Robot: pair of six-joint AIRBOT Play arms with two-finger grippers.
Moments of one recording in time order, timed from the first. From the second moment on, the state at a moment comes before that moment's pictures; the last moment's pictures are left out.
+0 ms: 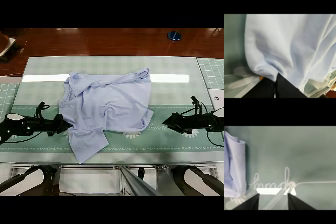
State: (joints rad) left arm 0.31 -1.23 0.43 0.69 -1.04 -1.17; right arm -0.35 -1.11 0.53 -0.92 1.13 1.29
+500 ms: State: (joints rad) left arm 0.31 -1.23 0.43 0.68 -1.03 -1.16; right arm -0.22 -1.29 0.61 -0.80 1.11 1.25
